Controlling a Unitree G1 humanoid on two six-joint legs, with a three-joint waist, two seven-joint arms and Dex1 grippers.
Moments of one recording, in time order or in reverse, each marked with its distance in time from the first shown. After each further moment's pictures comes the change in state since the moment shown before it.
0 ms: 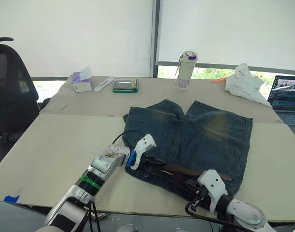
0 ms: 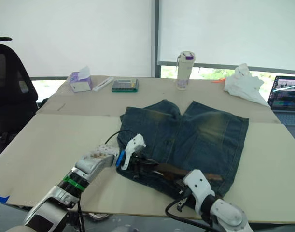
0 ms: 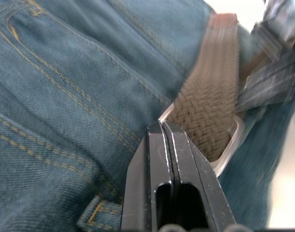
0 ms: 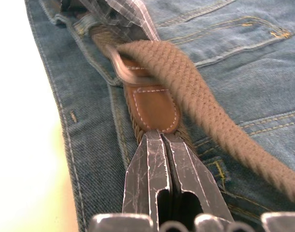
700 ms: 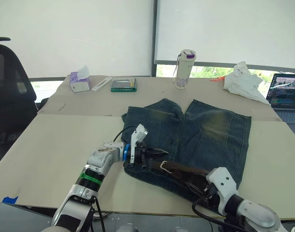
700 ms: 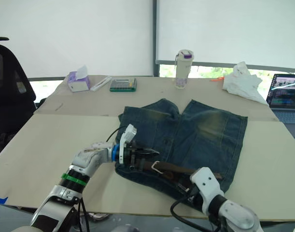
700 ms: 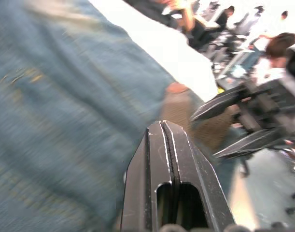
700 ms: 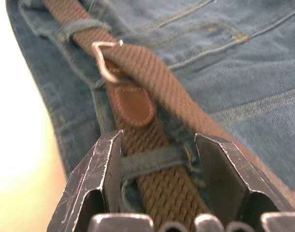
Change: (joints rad) left arm -0.005 -0.079 0.233 -0.002 -0.159 0.124 -0.164; right arm 0.062 -0.041 -0.100 -0.173 0.067 0.124 -0.019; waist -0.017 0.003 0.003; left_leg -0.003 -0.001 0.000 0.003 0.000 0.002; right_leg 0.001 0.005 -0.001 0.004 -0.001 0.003
